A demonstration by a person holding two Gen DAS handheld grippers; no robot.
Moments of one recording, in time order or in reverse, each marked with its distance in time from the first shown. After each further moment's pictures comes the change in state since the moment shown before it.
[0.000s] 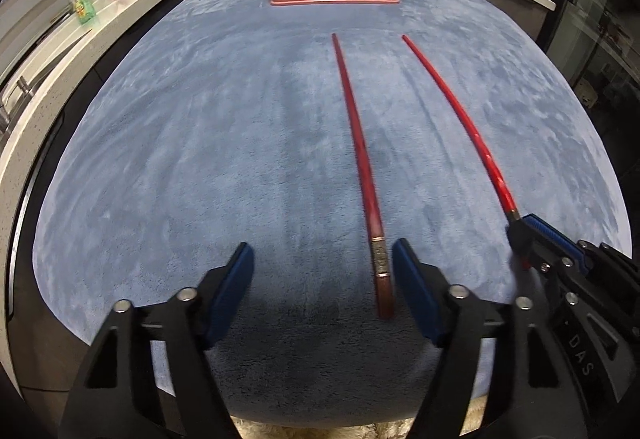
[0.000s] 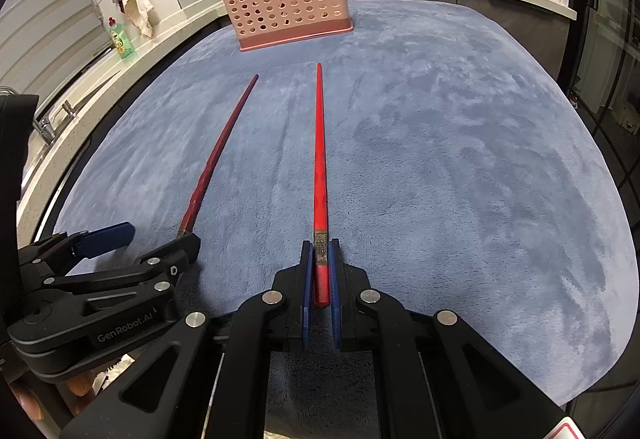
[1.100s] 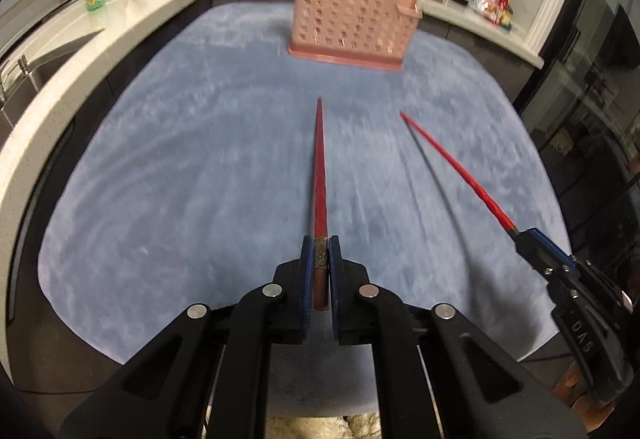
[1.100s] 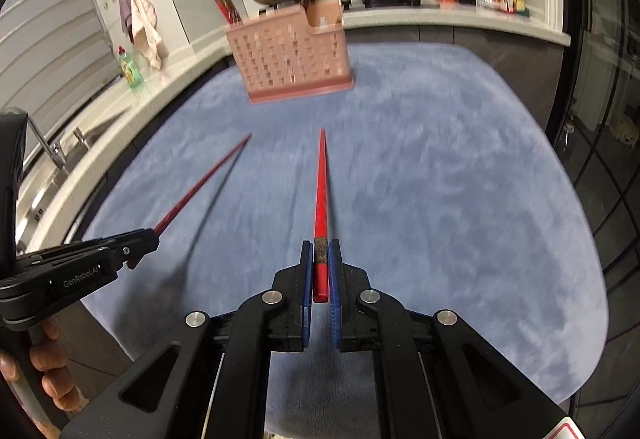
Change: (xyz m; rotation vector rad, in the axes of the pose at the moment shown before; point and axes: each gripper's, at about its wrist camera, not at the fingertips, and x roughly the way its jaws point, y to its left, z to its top) left arm -0.056 0.045 0.039 -0.129 -0.095 -0.120; right arm -0.052 -0.001 0.043 -0.002 -0.140 0.014
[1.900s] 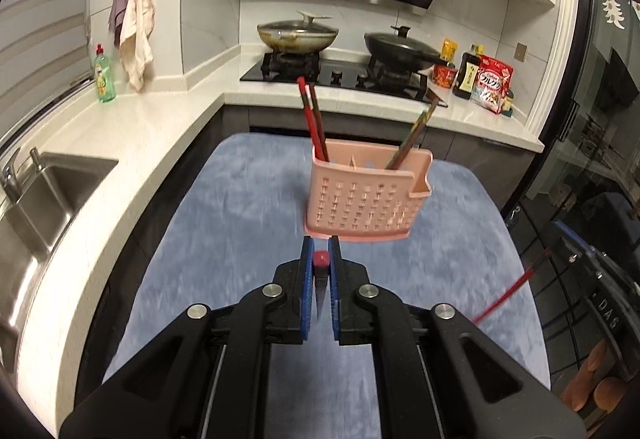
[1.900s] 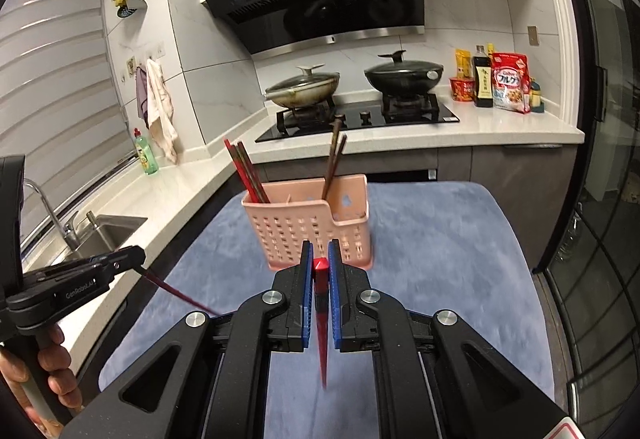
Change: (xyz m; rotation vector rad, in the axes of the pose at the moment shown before) left arm -0.057 0.007 0.163 0.021 -0.267 0.020; right arm -0.020 0.021 0.172 -0.049 -0.254 0.043
